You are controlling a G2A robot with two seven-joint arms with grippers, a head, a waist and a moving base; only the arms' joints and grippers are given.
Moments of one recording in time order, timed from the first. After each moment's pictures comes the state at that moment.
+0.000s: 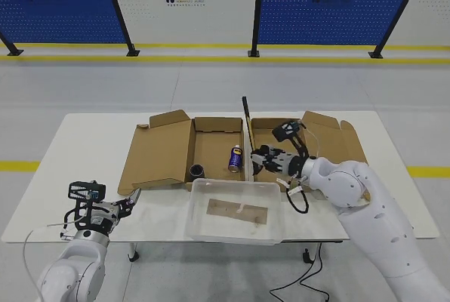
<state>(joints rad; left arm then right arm) 1.89 -1.07 -1.69 -2.07 1.22 0.07 -0.21 -0.97 -1.11 1.10 -1.58 -0.52 -0.17 0.72</state>
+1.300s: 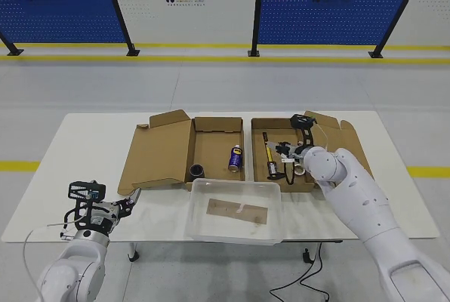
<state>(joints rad) 1.89 -1.07 -1.69 -2.07 1.22 0.07 -0.21 -0.73 -1.22 0.96 -1.04 -0.54 0.07 0.56</state>
